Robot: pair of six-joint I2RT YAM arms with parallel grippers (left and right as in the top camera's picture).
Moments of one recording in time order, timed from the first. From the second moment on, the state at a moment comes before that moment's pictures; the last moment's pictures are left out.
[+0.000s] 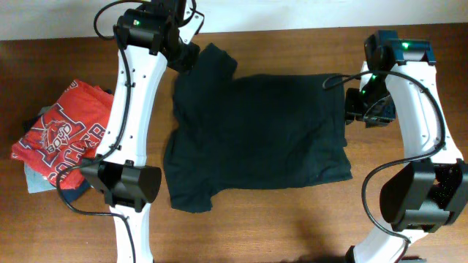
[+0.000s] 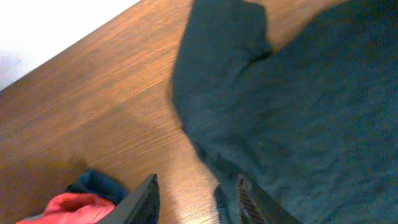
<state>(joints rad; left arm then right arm) -0.27 2.23 2.56 -1.42 -0.08 0.25 -0.09 1.91 1.81 -1.52 0.02 0.15</state>
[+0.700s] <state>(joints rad) -0.27 2.23 2.21 -1.23 0.10 0.36 -0.09 1.89 1.23 -1.04 -0.23 0.21</state>
